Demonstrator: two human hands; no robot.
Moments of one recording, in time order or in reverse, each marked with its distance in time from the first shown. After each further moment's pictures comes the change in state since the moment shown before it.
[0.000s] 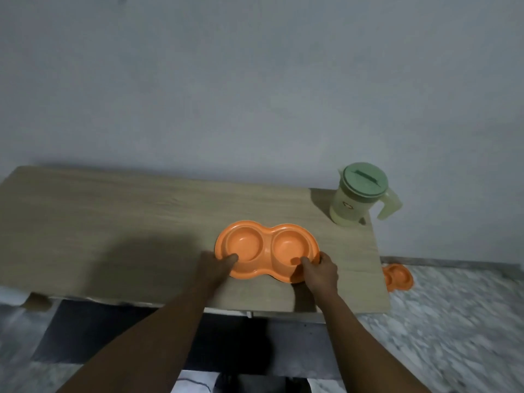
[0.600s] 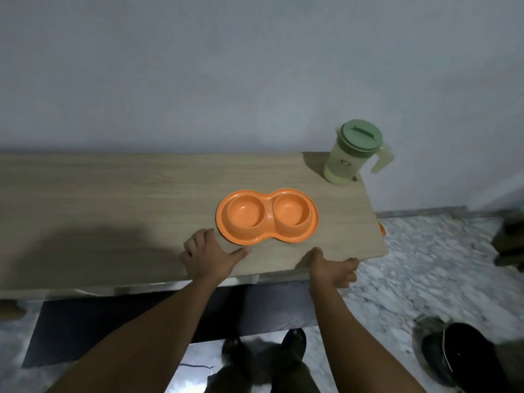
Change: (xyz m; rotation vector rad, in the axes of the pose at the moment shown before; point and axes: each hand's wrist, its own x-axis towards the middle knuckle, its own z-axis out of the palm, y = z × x) left_hand 0.002 -0.054 -0.036 0.667 0.075 0.300; right_hand -0.081 0.036 0.039 0.366 0.540 0.408
